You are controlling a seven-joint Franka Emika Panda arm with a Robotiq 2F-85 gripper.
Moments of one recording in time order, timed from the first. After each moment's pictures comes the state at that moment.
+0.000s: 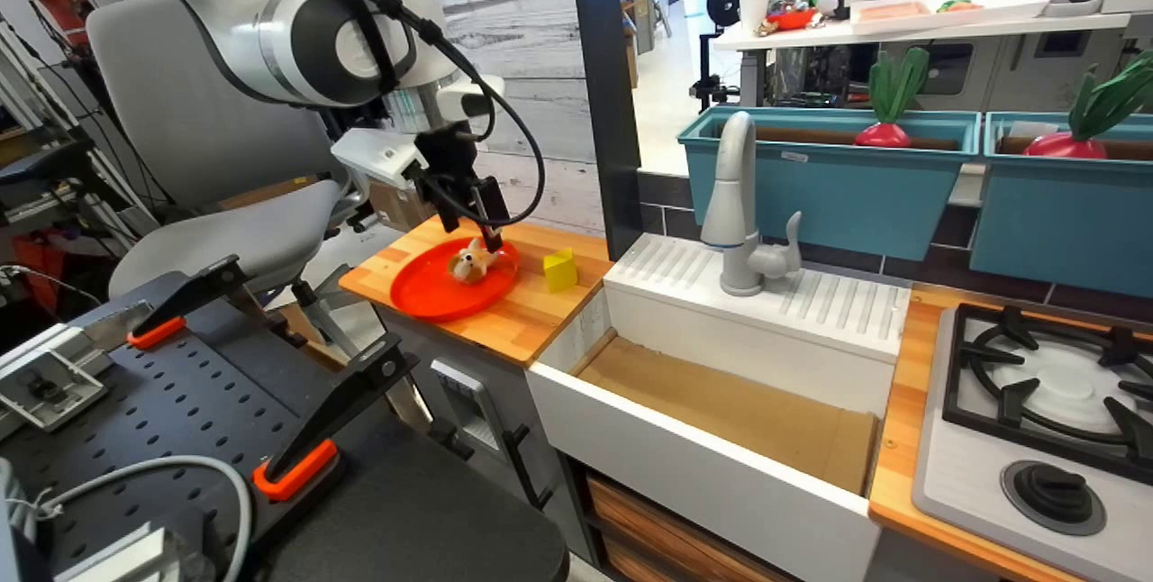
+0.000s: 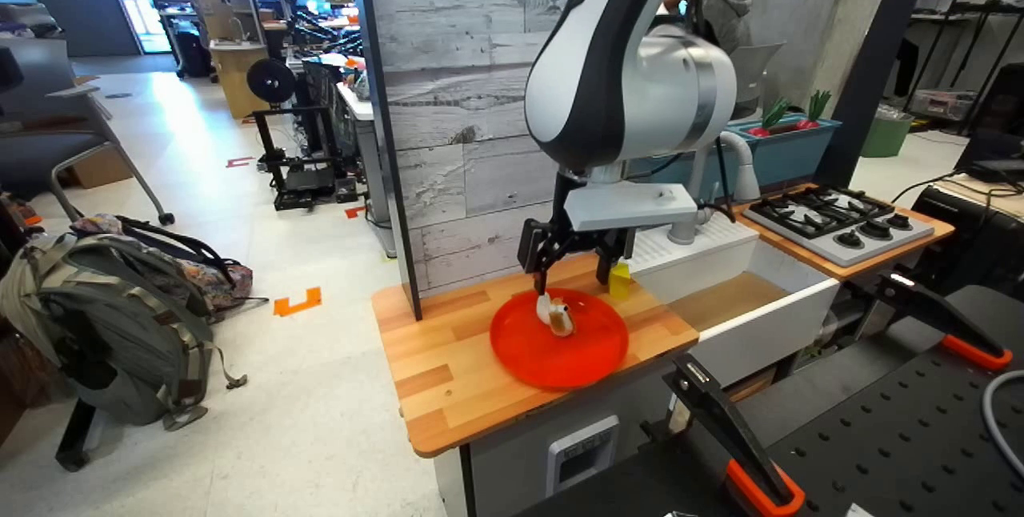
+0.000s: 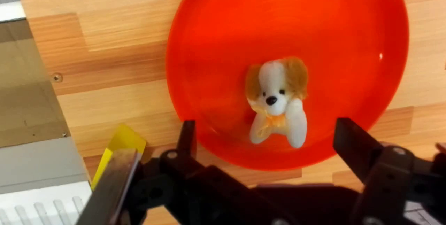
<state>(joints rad) 0.12 0.86 0.04 -1.93 0.04 2.83 0.15</state>
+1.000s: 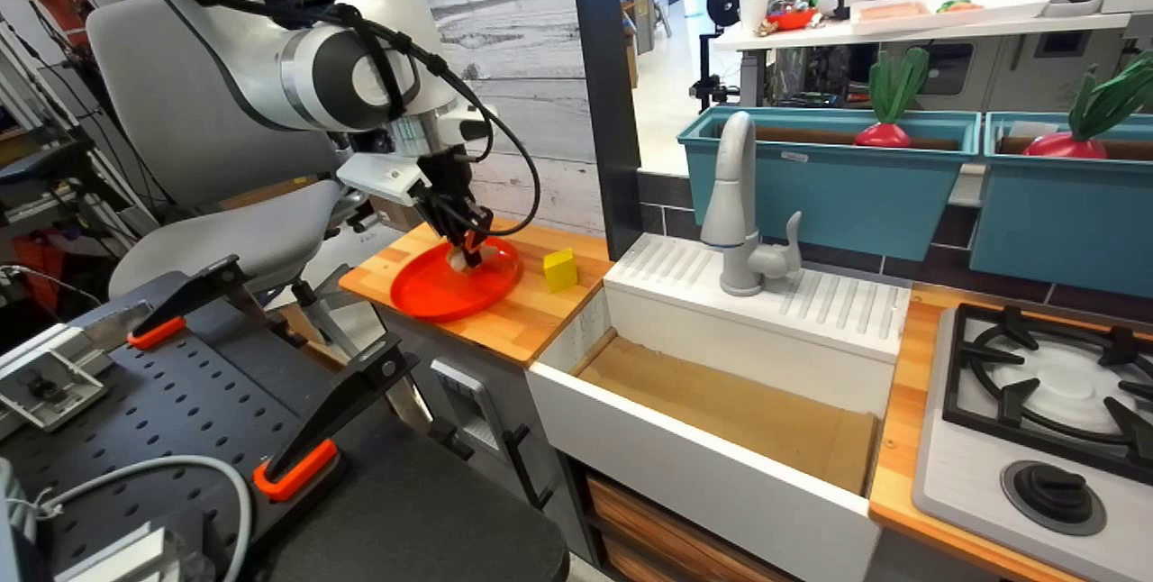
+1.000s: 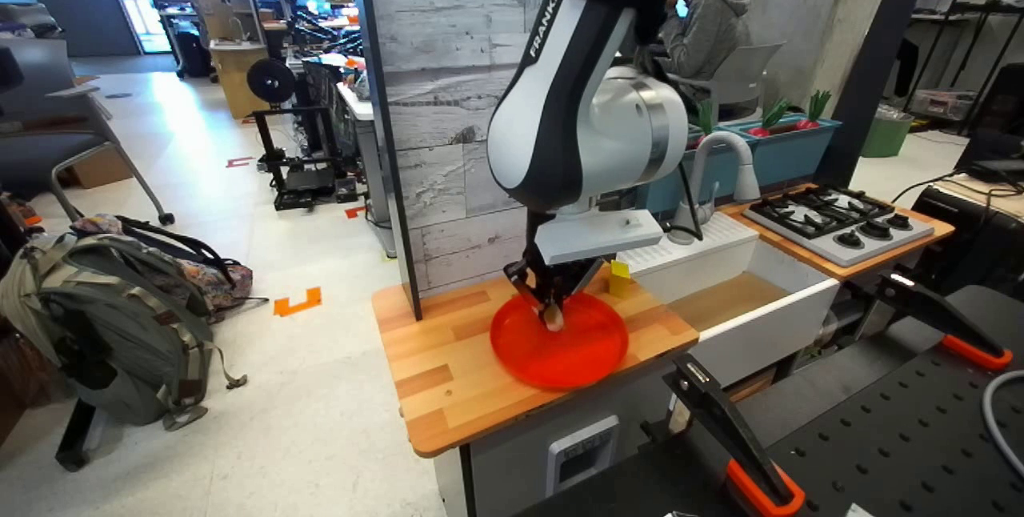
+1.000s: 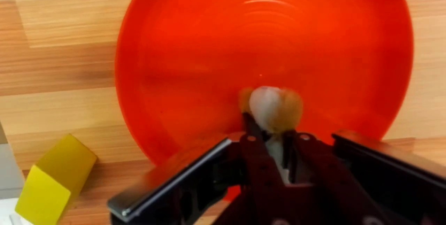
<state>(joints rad) 0.20 0.97 0.01 -1.80 0.04 2.78 0.16</state>
